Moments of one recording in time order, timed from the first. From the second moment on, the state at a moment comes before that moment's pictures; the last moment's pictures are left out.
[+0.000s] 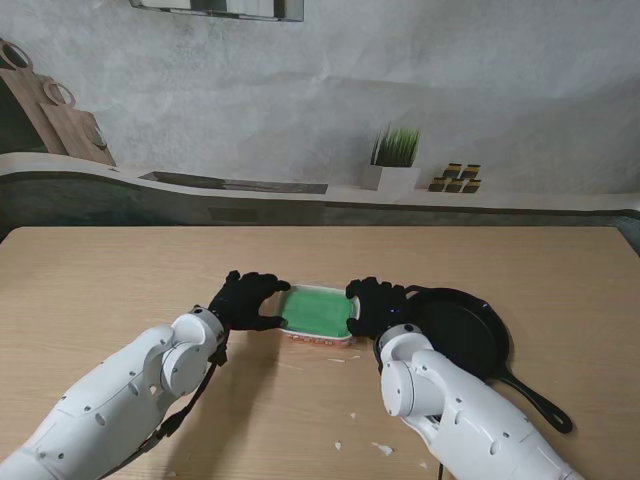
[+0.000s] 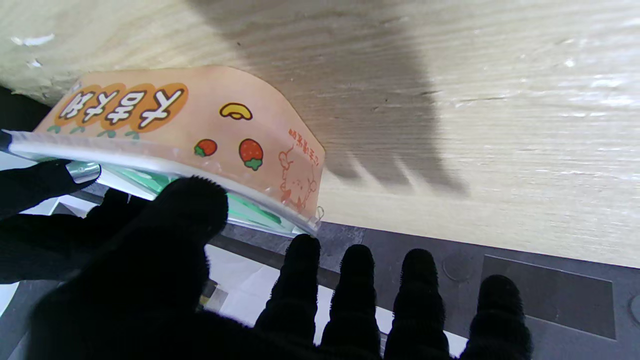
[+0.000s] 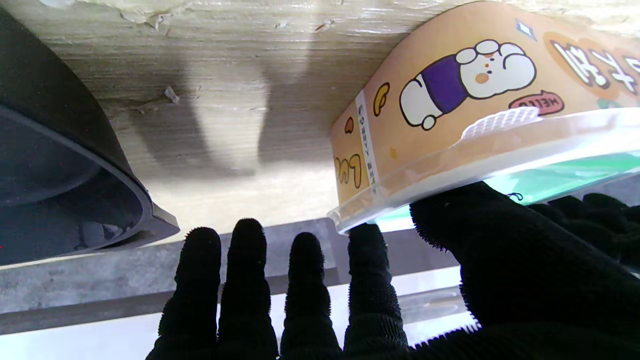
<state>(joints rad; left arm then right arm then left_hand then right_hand) 1.23 -1.09 -0.86 -1.26 0.76 -0.04 0.01 -1.31 -1.15 0.80 -1.38 -0.75 0.42 -0.15 0.50 -0.33 0.56 -0.04 0.25 0.06 0.29 0.25 0.21 0.10 0.25 0.34 0.11 0.17 0.28 0.51 -0.06 0.34 0.15 0.62 0.39 -0.55 1.03 -0.17 0.14 -0.10 0.92 0.41 0.17 -0.01 0.66 0.32 0.17 0.07 0.78 0.46 -0.01 0.01 1.01 0.66</state>
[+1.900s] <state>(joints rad) 1.77 -1.15 -1.32 -1.74 0.36 -0.20 0.14 -1.69 -1.14 1.26 -1.71 -0.29 -0.12 -0.04 0.66 -0.17 0.14 -0.04 0.29 0.16 0.30 0.23 0.21 0.11 0.30 0.28 0.11 0.18 0.26 0.45 0.04 0.33 0.21 0.66 0.30 -0.48 0.88 -0.16 0.12 -0.11 0.81 0.25 0.18 -0.03 0.57 0.29 0.15 0.01 0.49 0.33 0.03 0.03 0.52 0.64</state>
